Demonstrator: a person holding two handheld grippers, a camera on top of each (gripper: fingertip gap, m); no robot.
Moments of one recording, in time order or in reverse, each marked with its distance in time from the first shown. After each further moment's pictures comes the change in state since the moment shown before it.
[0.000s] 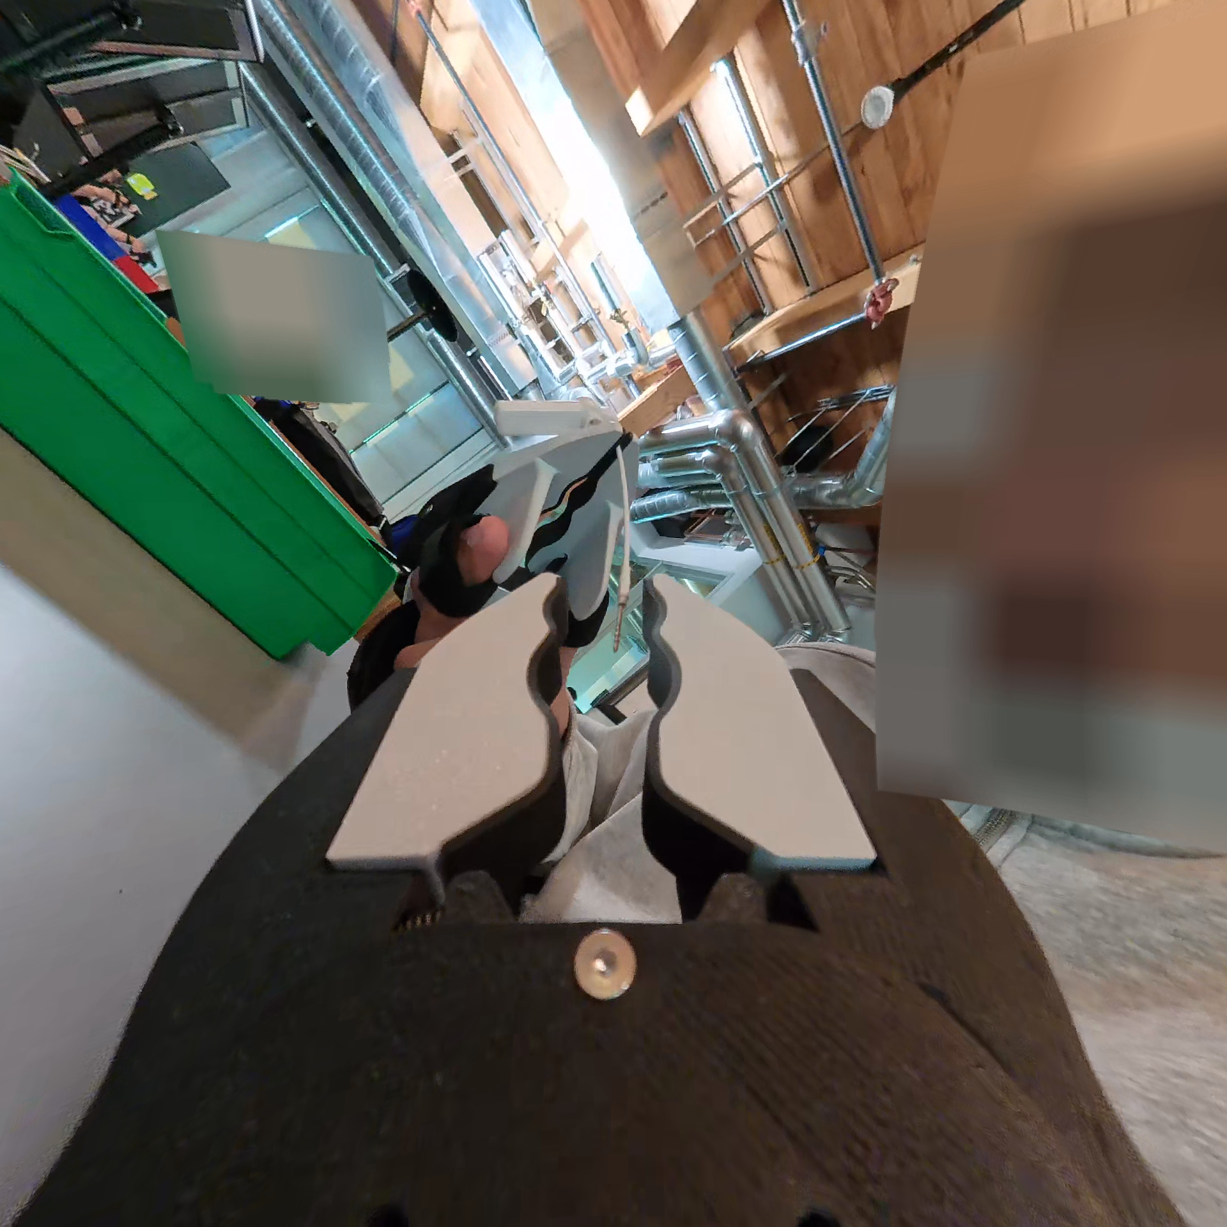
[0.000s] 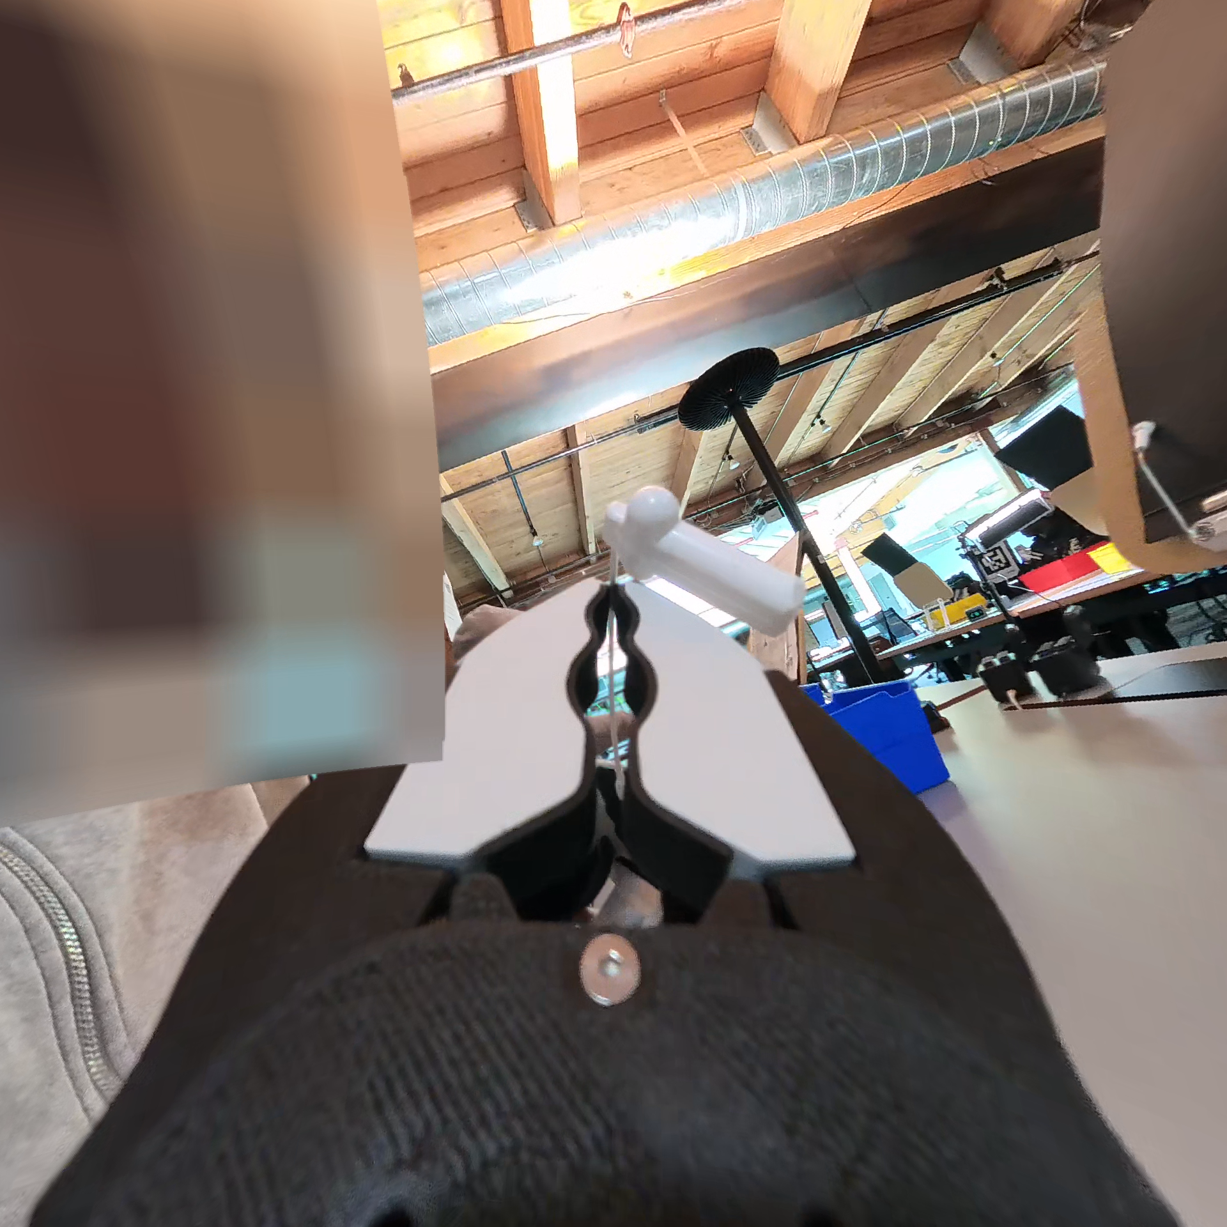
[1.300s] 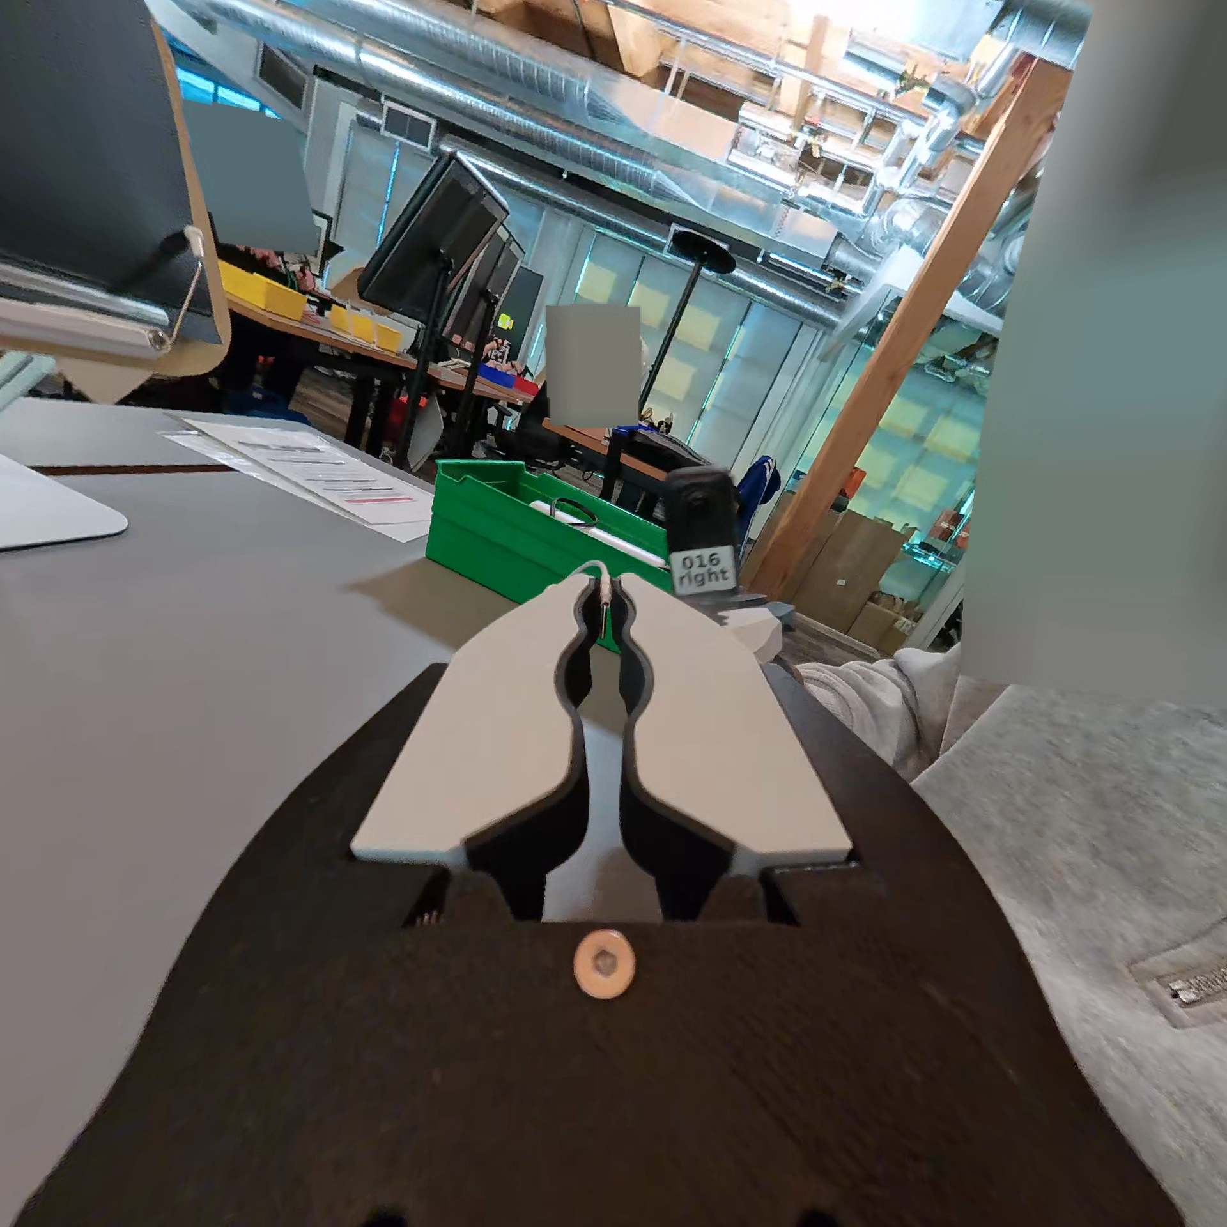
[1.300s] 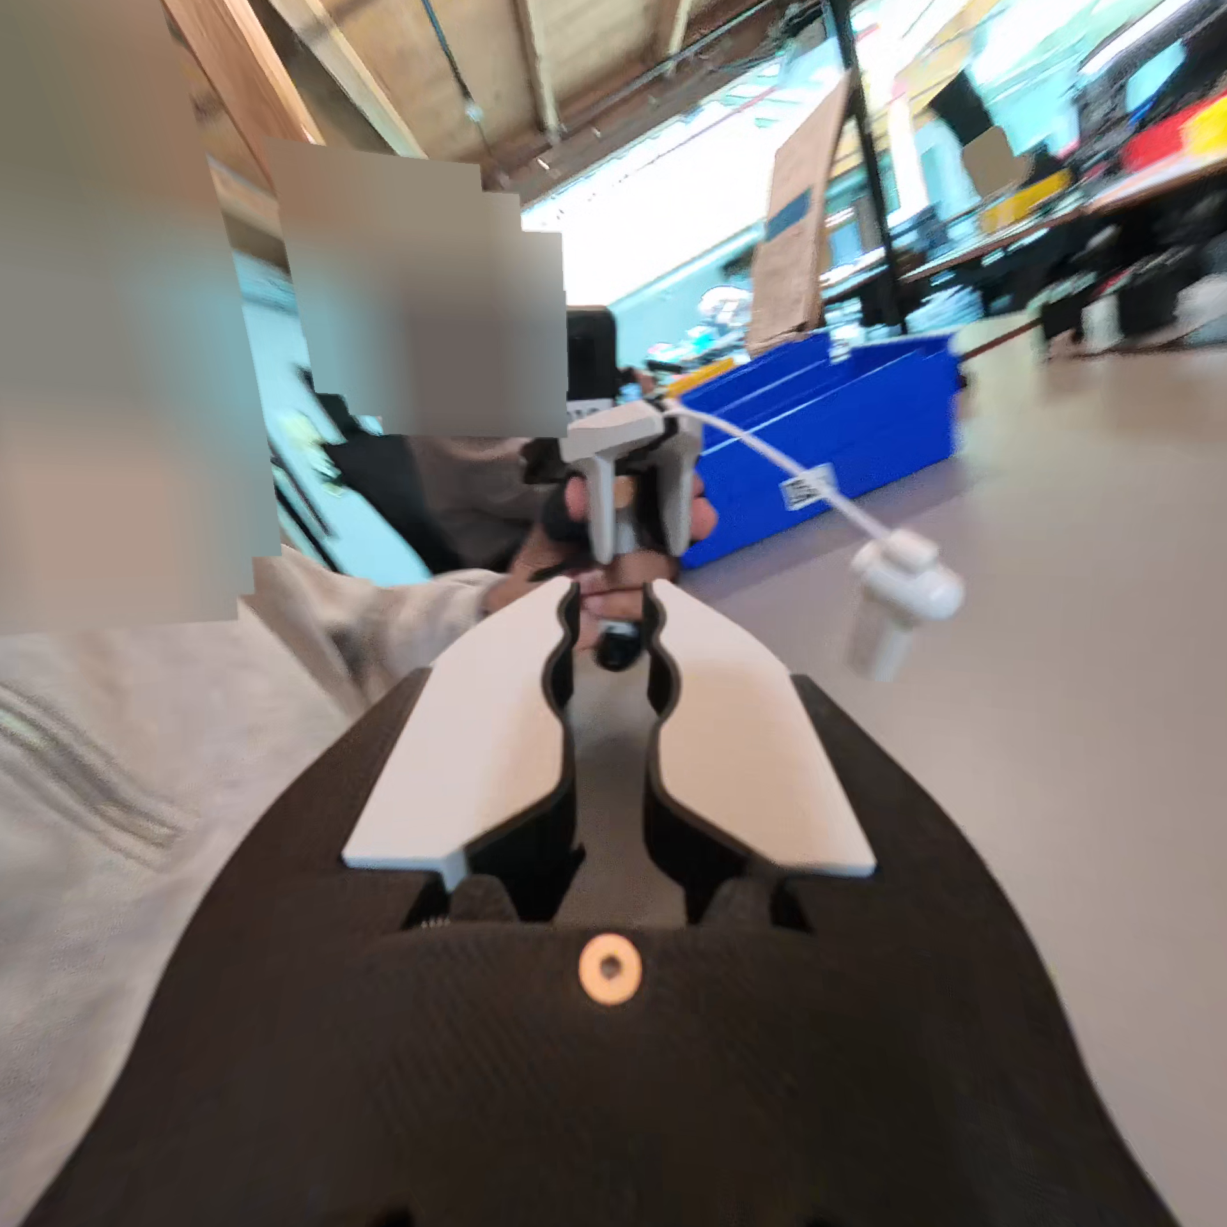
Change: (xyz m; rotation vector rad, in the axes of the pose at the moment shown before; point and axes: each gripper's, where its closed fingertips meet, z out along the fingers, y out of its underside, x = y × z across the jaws) left arm 0.014 -0.059 -0.035 -0.143 -0.437 0.698; right arm 0.011 0.090 -0.009 -0.636 0.044 0.063
